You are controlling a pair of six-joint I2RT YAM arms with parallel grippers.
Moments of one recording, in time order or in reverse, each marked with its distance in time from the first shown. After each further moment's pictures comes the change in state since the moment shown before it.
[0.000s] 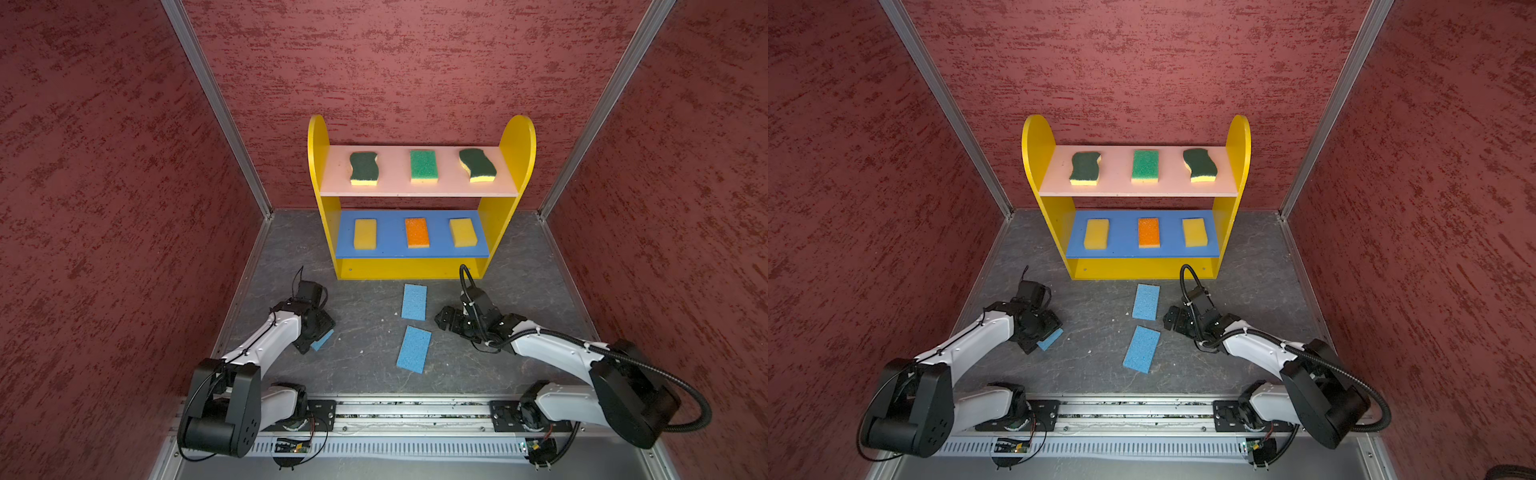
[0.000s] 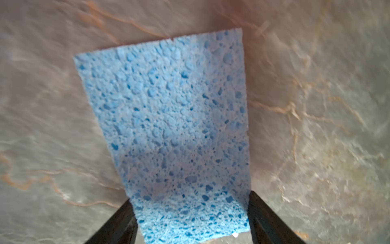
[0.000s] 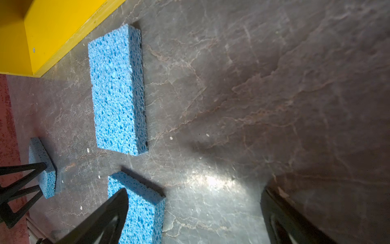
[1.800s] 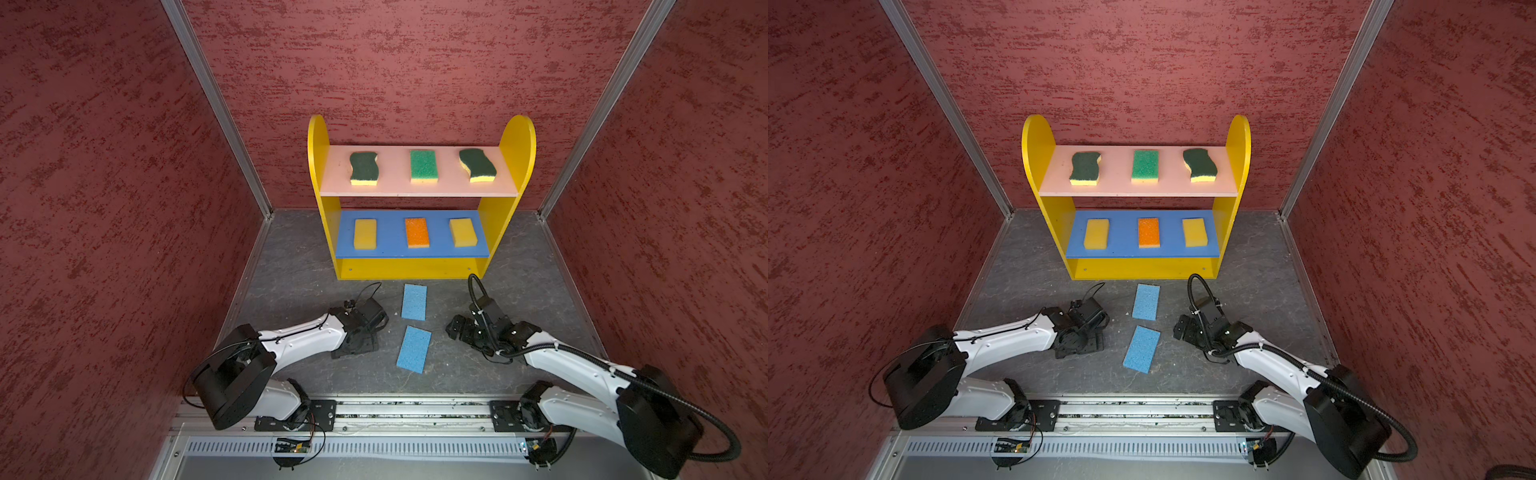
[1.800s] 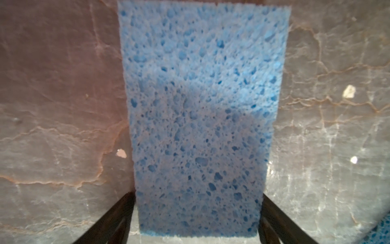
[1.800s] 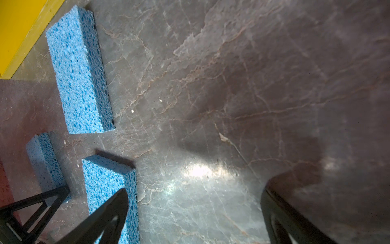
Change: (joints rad) left arm -0.605 0.169 0.094 -0.015 -0.142 -0.060; right arm 0.000 -0.162 -0.058 -0.177 0.027 0.069
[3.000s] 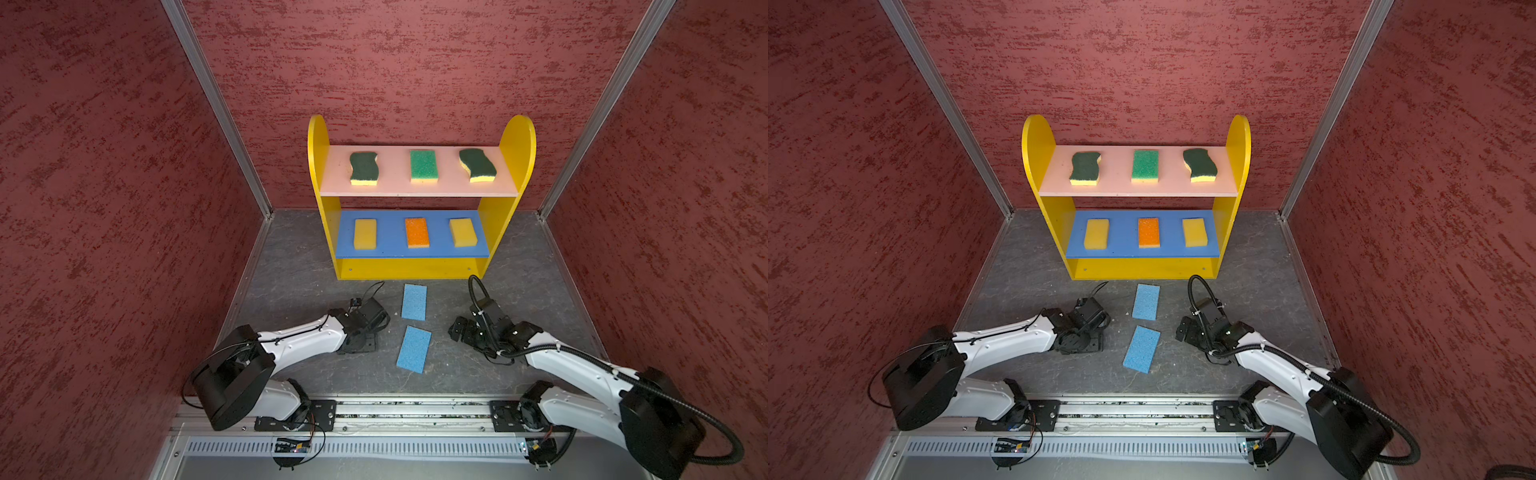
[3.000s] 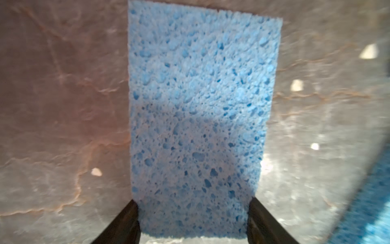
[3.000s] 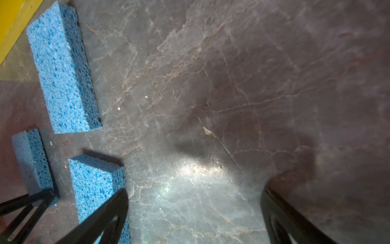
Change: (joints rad) left arm -0.015 -0.032 -0.008 0.087 0.014 0.135; right arm 0.000 -0.024 0.005 -0.070 0.026 0.000
